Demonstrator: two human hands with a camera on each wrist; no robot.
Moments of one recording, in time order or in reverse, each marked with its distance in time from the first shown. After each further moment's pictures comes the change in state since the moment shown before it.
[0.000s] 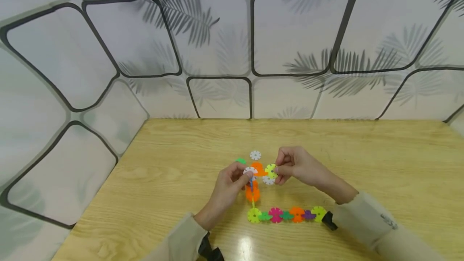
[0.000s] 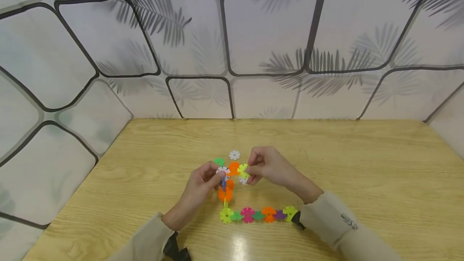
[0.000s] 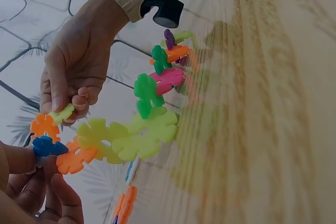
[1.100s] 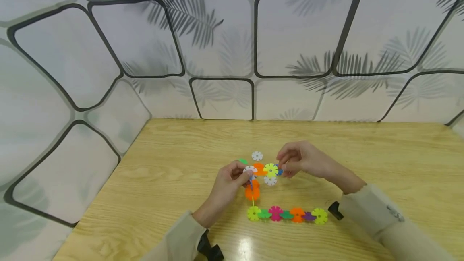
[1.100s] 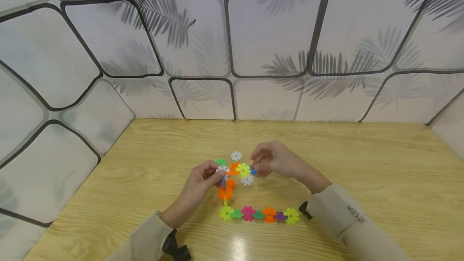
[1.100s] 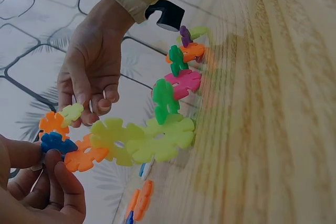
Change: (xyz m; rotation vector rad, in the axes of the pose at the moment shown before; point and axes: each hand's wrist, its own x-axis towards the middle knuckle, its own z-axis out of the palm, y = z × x) left_hand 0.003 0.005 -0.007 -0.023 -0.017 -0.030; right_hand 0.004 -0.005 -0.025 -0.122 -0.088 0.004
